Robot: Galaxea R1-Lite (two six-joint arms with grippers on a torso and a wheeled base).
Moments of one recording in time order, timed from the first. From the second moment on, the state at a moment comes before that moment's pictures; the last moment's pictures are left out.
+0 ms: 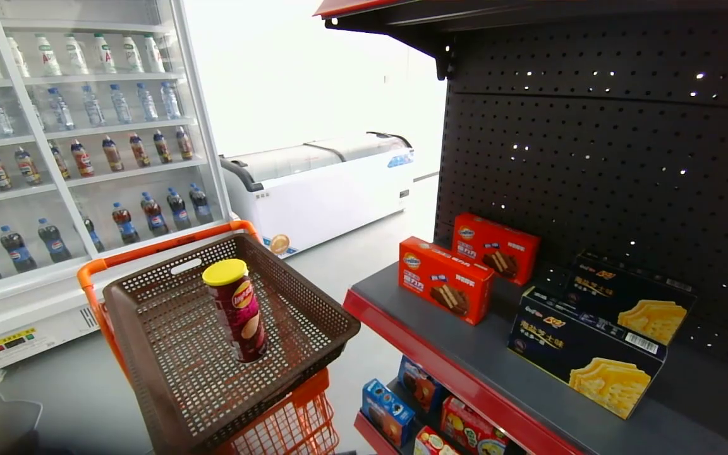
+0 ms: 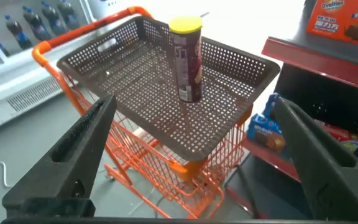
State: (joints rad) left arm 0.00 0.53 -0.37 0.02 -0.07 0.04; right arm 0.00 0.00 0.00 0.00 0.00 0.00
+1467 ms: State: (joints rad) left arm 0.15 2.04 -0.67 -0.92 -0.45 0.11; right arm 0.00 0.00 0.00 0.00 0.00 0.00
